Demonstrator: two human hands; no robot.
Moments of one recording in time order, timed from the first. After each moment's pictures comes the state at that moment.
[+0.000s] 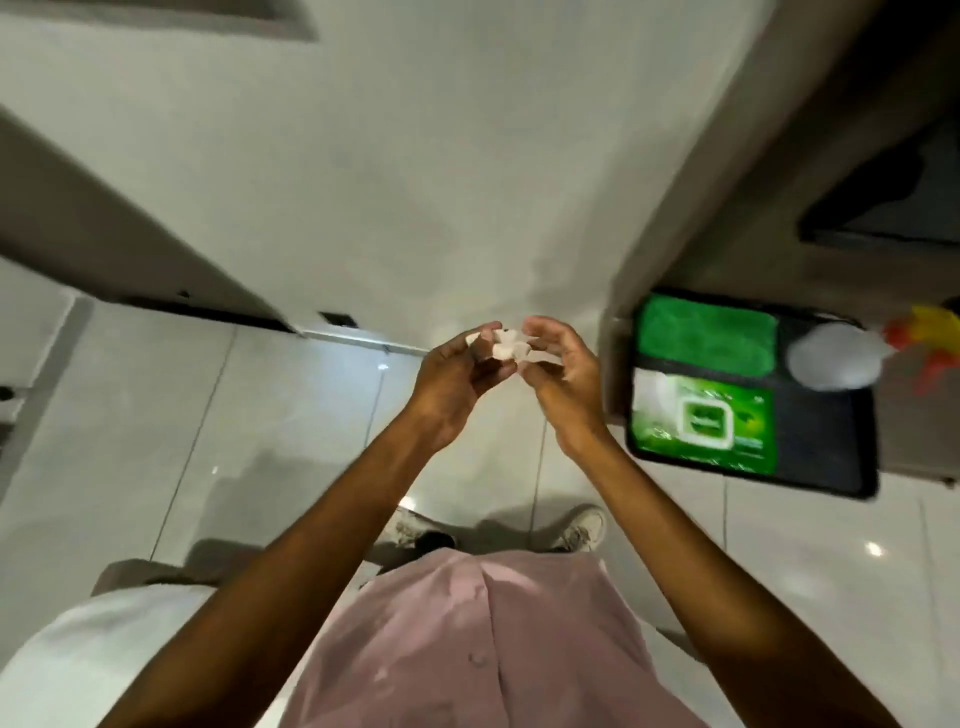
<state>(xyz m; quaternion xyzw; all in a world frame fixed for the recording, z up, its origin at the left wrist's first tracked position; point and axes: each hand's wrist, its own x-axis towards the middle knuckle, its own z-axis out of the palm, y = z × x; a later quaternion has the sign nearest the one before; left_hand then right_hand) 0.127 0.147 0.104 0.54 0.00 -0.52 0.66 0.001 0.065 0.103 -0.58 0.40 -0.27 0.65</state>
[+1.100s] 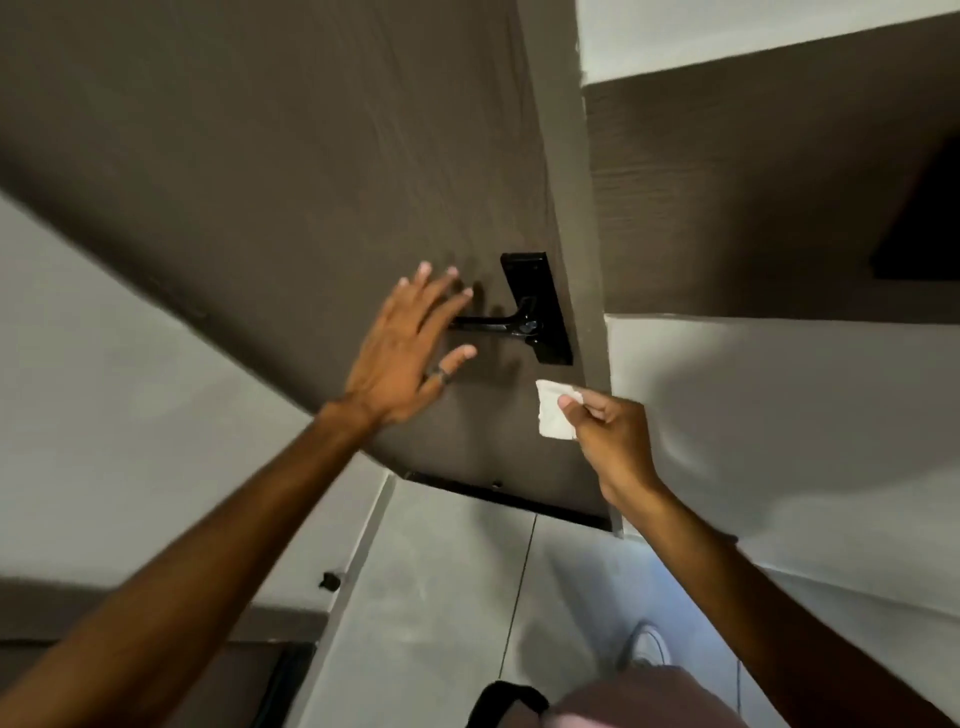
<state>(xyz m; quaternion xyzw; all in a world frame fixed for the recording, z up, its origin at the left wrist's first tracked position) 1.010 0.435 0.261 0.76 -0.62 0.17 0.06 0.798 0.310 0.157 -0.58 0.40 -0.25 0.66</state>
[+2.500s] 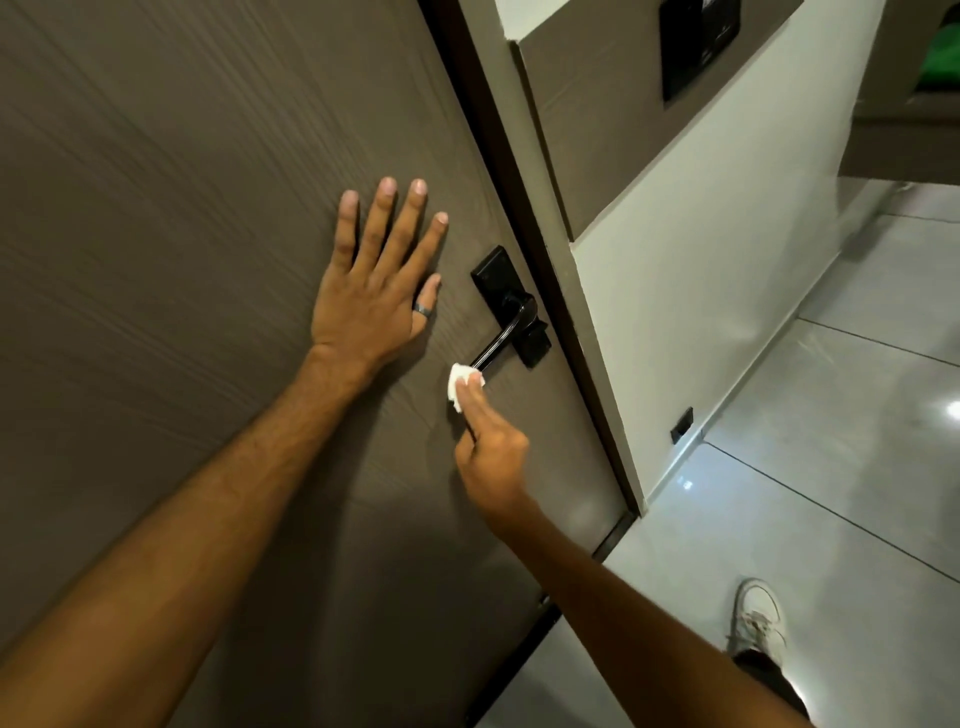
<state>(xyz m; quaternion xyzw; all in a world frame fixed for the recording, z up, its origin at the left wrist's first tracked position) 1.157 0.316 0.337 0.33 -0.80 0.51 0.04 1.093 0.441 0.169 -0.47 0.56 -0.66 0.18</state>
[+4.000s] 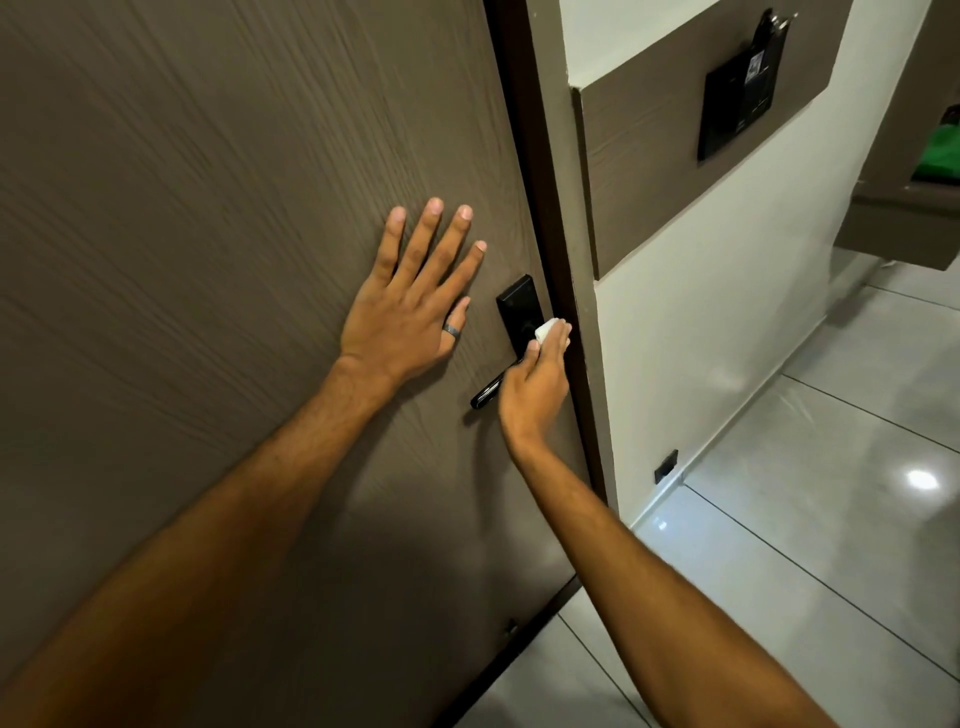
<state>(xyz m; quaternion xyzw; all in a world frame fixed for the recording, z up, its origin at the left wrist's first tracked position) 1.152 0.323 0.340 0.33 -0.78 0.52 0.04 1.045 0.358 0.211 -0.29 0.61 -0.67 0.31</state>
